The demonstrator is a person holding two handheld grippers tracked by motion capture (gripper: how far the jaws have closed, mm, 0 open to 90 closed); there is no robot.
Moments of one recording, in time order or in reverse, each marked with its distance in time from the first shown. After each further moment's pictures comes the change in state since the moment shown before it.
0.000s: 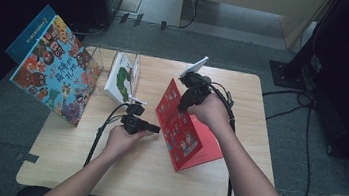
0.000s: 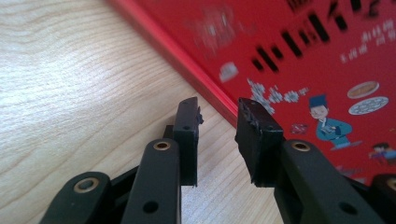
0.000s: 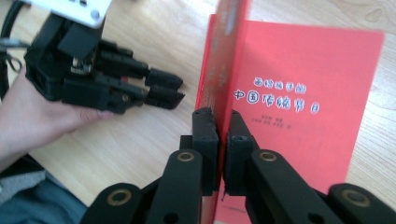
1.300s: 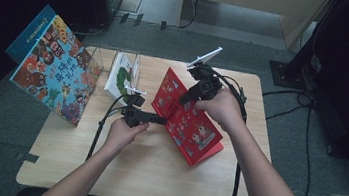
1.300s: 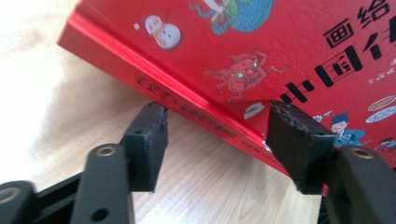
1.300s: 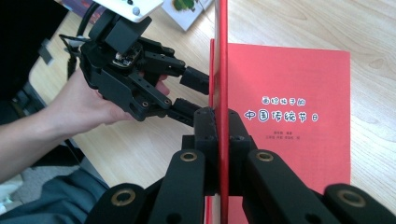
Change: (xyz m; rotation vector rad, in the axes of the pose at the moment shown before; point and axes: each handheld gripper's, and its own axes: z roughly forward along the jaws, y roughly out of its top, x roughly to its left) left arm -0.023 0.023 -0.028 -0.113 -0.137 0.088; right arm 0.003 -0.013 -0.053 -0.148 0.132 -0.093
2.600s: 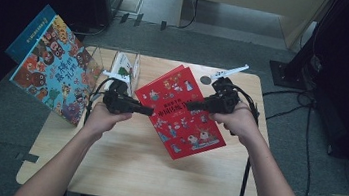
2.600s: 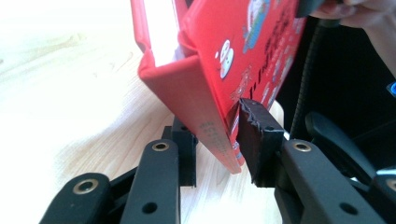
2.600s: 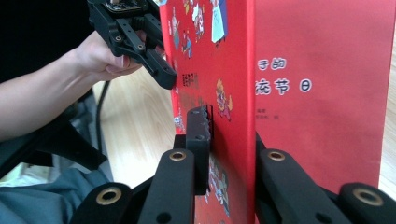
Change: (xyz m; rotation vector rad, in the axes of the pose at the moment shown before) left arm -0.009 0.024 -0.070 0.016 -0.189 0.293; right arm -0.046 -0.051 -0.002 -0.275 0.277 -0.206
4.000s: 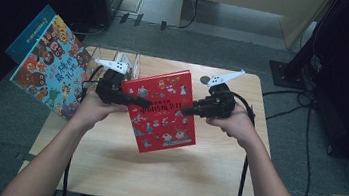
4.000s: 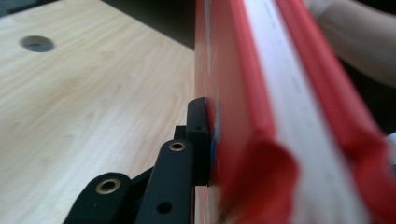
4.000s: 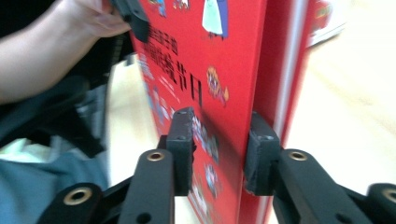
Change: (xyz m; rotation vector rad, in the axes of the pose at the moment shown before) left arm -0.041 0.037 -0.029 0.037 0.019 0.206; right arm 0.001 -0.010 0.009 -0.031 0.037 -0.160
